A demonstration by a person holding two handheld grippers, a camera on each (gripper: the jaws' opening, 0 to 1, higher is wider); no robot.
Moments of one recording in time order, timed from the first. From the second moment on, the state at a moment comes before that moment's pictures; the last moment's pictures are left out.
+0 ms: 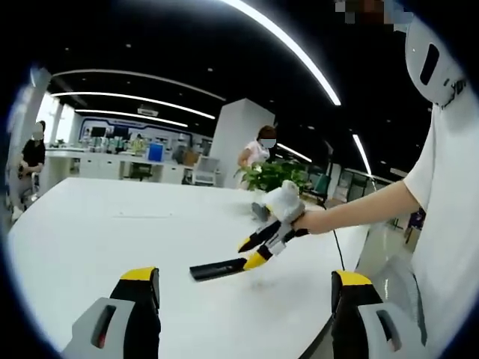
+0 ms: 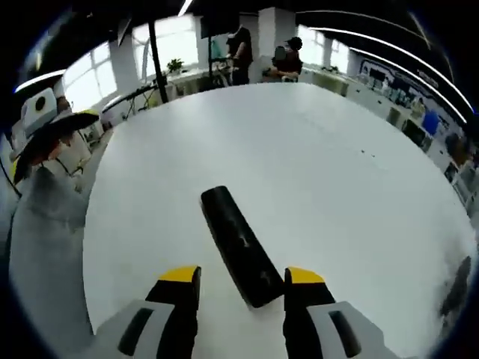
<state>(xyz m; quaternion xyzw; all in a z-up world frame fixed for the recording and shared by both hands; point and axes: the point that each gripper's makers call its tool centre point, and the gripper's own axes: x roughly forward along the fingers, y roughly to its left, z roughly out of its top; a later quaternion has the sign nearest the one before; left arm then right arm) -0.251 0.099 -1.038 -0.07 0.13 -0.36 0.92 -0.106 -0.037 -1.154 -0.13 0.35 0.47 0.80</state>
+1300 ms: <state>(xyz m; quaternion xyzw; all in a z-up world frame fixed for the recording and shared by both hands) -0.250 0.096 -1.025 -0.07 0.12 -0.35 0.93 -0.197 -0.129 -1.024 0.04 0.13 0.28 0.95</state>
